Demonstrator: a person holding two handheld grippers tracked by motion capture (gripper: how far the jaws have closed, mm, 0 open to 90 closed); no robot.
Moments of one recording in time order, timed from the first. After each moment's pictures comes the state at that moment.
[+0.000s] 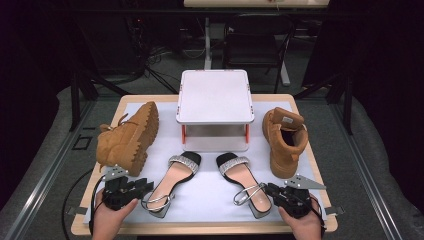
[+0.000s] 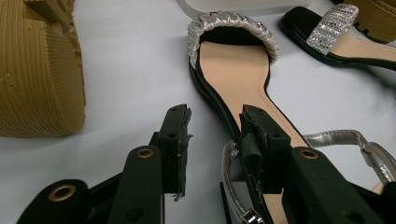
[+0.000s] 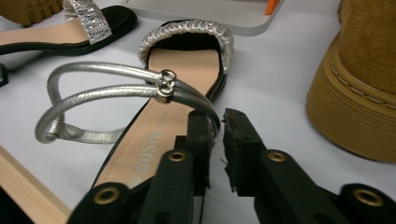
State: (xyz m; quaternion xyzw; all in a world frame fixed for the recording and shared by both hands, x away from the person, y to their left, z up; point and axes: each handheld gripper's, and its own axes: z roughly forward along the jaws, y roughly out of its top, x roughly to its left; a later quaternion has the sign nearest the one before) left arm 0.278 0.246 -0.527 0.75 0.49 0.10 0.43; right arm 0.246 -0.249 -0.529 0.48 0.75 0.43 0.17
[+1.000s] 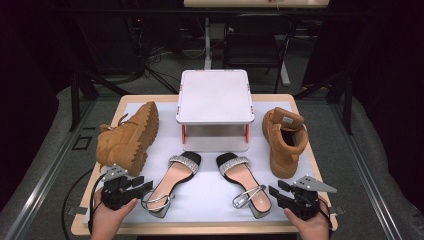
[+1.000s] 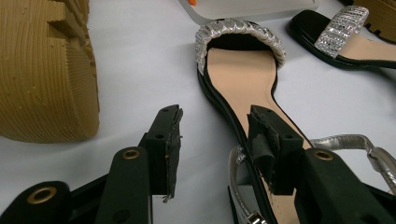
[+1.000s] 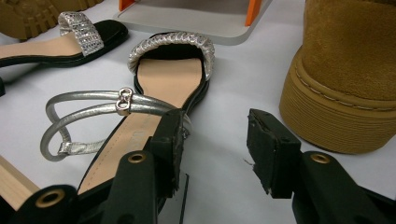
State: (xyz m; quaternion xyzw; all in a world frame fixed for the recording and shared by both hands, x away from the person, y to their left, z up) left arm 0.277 0.246 -0.522 0.75 0.49 0.12 0.42; right arm 0.240 -0.265 -0.524 0.48 0.73 0.44 0.19
